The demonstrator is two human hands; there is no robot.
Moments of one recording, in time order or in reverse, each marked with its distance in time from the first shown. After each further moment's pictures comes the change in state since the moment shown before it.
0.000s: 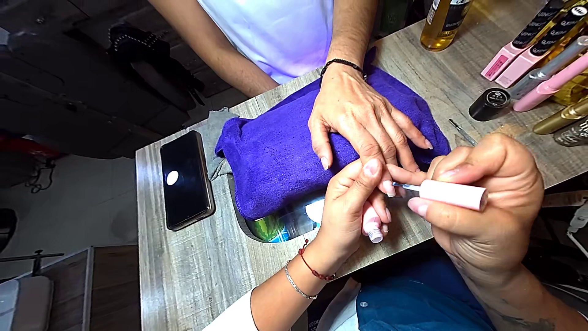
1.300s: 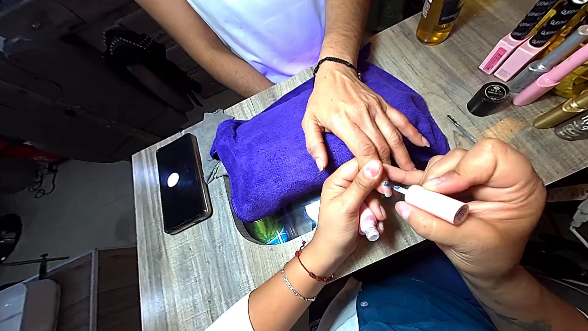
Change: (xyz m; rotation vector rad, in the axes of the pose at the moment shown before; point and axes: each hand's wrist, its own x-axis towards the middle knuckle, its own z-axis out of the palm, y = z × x) left_hand 0.000 -0.001 0.000 0.031 0.015 0.008; right_hand -0.001 0.000 0.002 -0.173 -0.031 -0.081
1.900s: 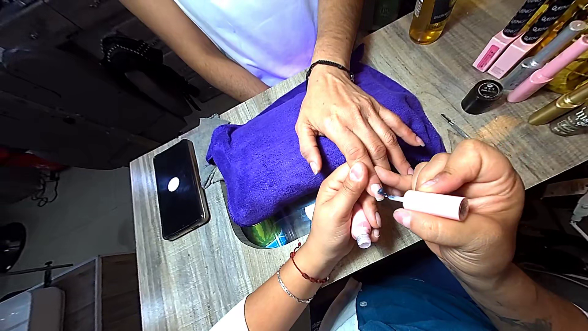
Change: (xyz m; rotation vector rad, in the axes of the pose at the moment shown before) left_hand 0.001 0.000 -0.005 -0.116 -0.088 -0.033; right_hand -0.002 -0.001 0.003 0.198 0.050 0.120
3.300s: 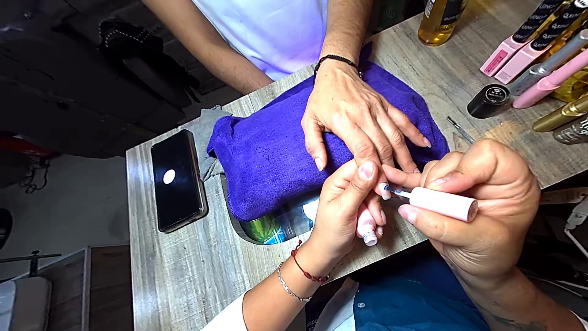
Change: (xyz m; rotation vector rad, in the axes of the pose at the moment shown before) left_hand 0.000 -0.001 0.000 0.083 0.019 0.035; right_hand 0.002 0.002 -0.002 -0.085 -0.013 -0.068
